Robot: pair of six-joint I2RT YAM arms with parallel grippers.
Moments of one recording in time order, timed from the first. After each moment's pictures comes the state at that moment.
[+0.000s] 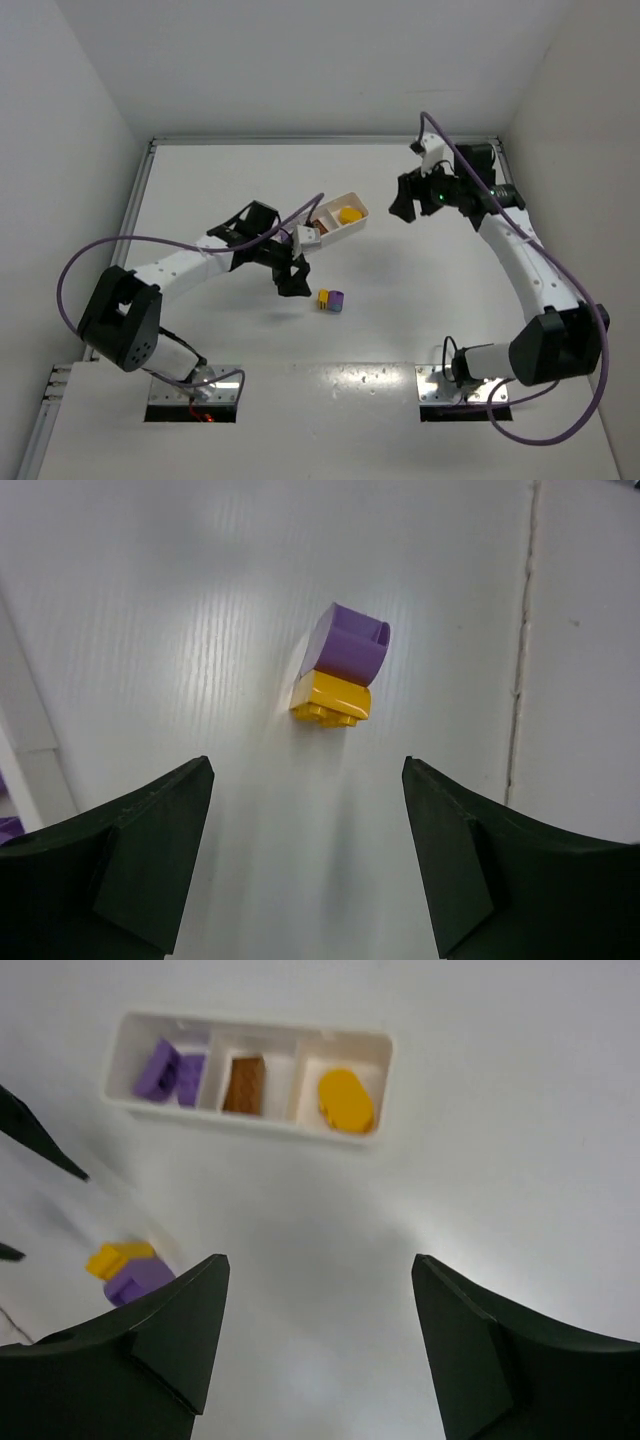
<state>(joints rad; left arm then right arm) -0.48 1.44 0.91 -0.40 0.81 0.51 0.17 1.40 1.29 -0.53 -0.50 -0.20</state>
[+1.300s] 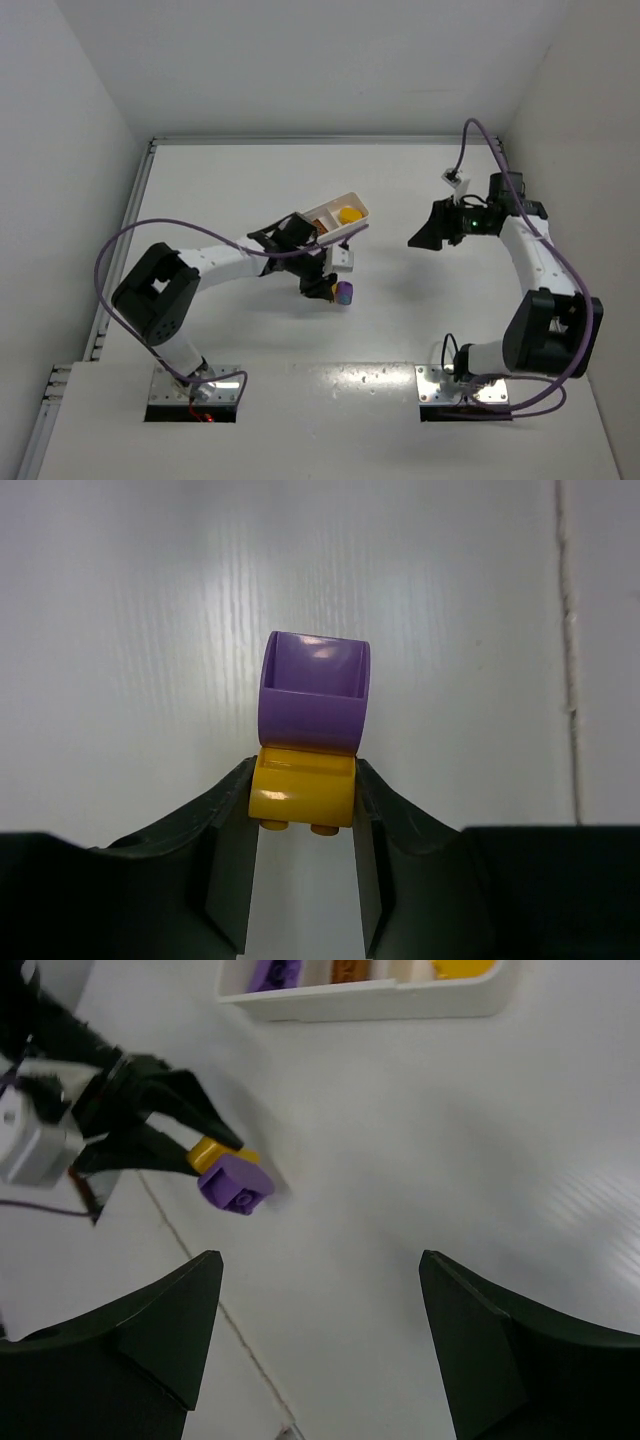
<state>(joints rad) -0.73 1.64 0.91 -0.23 0.66 0.66 -0.18 1.37 1.03 -0.74 -0.94 -0.36</state>
